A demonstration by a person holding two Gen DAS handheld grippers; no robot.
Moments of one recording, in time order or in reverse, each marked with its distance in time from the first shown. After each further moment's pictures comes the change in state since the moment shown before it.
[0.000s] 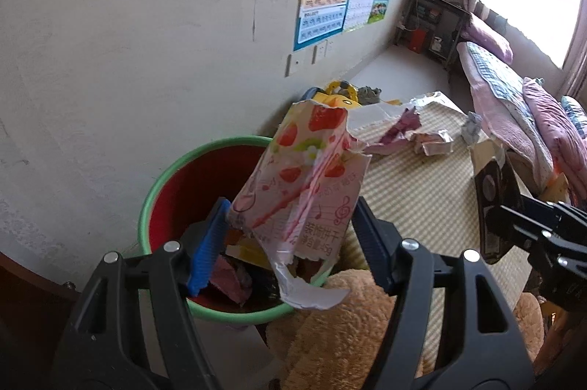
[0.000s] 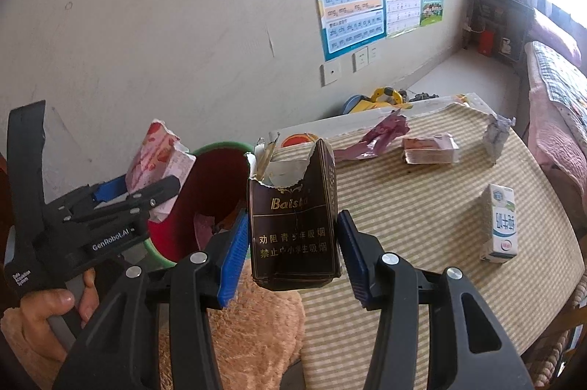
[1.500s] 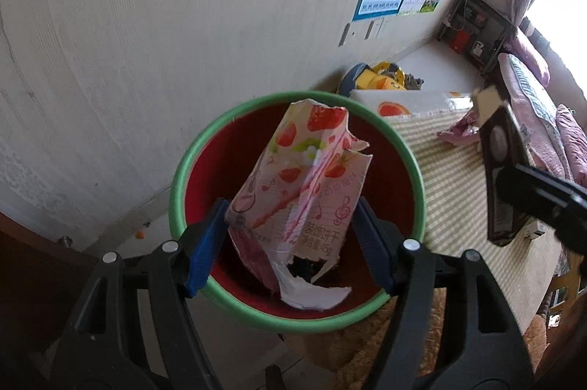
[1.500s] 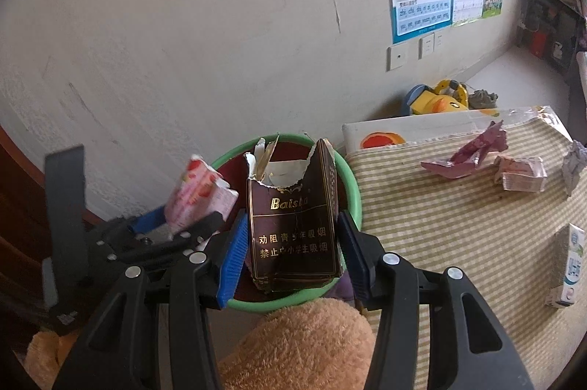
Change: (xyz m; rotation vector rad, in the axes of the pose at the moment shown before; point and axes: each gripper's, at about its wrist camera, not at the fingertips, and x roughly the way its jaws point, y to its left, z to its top) left arm 0.059 0.074 -0.021 -0.168 0.130 0.072; right arm 0.084 0.064 0.036 -0.076 0.099 0.173
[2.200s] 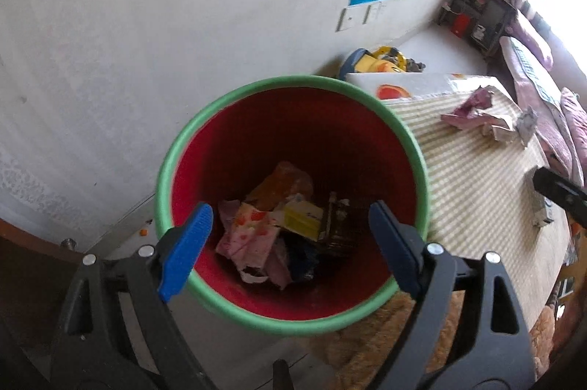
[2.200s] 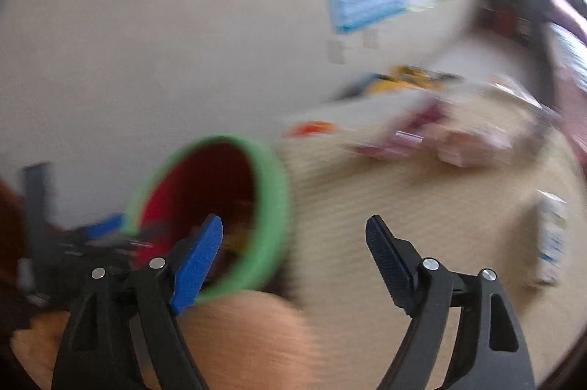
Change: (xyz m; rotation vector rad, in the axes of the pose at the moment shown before) left arm 0.008 -0.021 -0.005 0.054 0.031 0.012; right arm -0.025 -0.120 -0.034 0.194 -0.017 -0.243
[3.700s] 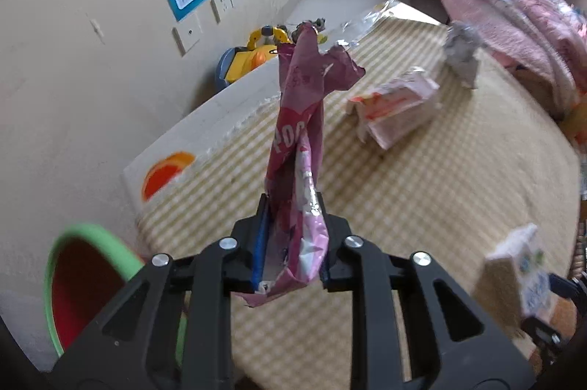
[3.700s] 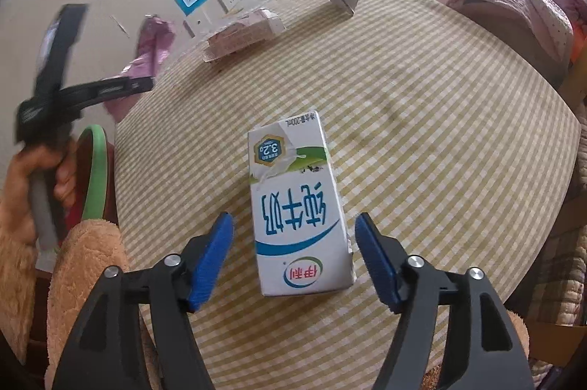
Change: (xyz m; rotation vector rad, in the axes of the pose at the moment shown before) left arm 0.082 -0.234 0.052 0.457 0.058 -0.110; right arm -0.021 -0.148 -0.099 0.274 0.098 -0.064
